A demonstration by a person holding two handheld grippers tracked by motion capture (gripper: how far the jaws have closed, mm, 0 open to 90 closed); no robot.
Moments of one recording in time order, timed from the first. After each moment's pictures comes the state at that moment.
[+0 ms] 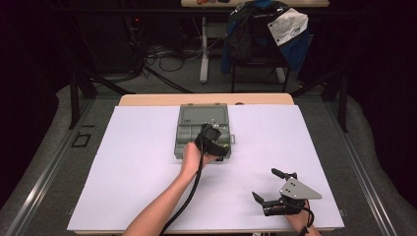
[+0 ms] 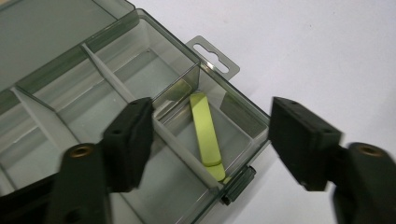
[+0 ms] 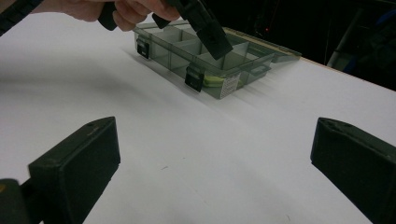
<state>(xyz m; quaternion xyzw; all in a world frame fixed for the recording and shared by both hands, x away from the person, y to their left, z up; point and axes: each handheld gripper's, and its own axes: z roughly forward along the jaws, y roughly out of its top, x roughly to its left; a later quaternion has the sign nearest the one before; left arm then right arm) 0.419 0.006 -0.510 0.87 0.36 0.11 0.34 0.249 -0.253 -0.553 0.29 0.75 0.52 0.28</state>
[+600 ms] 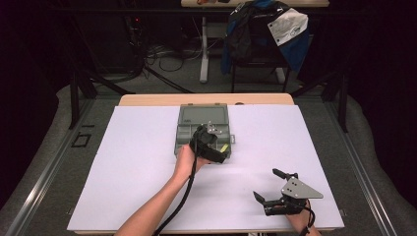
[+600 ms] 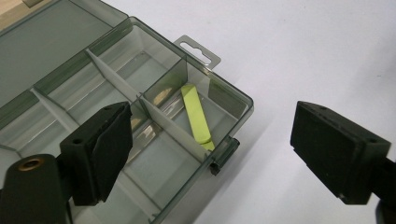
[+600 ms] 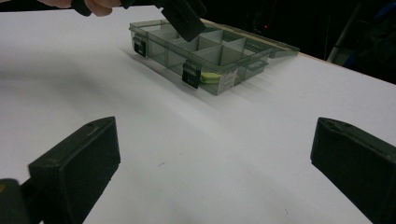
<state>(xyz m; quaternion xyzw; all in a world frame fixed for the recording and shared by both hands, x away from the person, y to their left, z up) 0.400 0.022 -0.497 0.87 0.32 0.12 0.35 0.250 -0.257 -0.555 0.30 0.75 0.52 0.27</state>
